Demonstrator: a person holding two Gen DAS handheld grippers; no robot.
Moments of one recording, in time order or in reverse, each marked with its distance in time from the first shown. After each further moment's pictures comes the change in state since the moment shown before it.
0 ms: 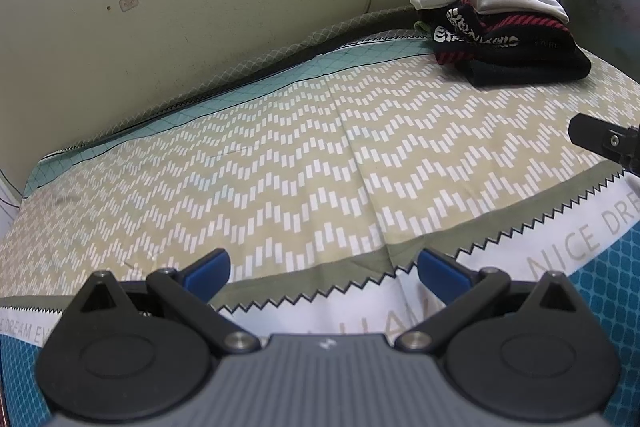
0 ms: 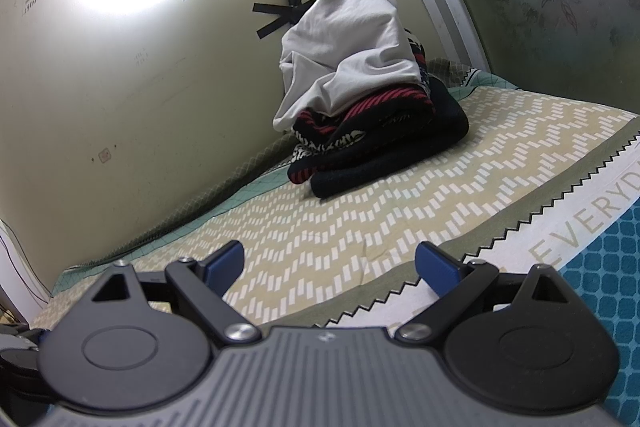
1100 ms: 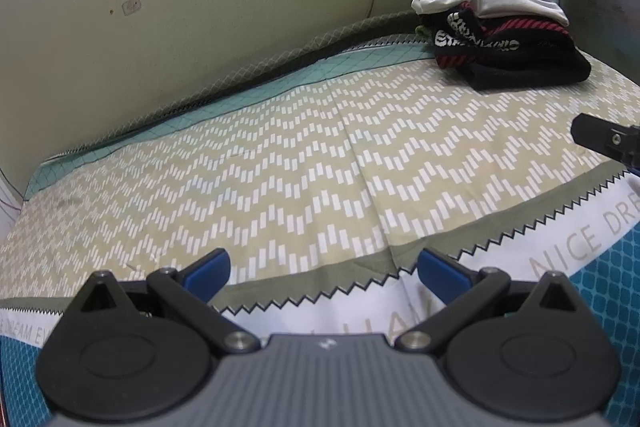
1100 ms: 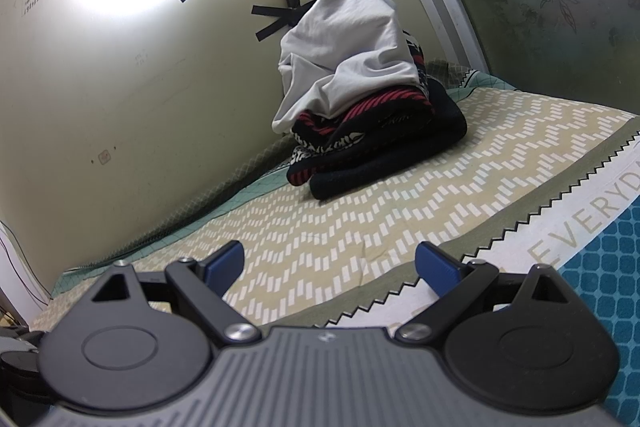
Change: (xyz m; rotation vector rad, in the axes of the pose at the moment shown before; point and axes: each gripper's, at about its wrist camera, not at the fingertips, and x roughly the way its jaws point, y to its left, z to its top) left arm -0.001 -0.001 -0.001 0.001 -0.021 0.005; right arm 0.002 -0.001 0.001 -0.001 0.001 0.004
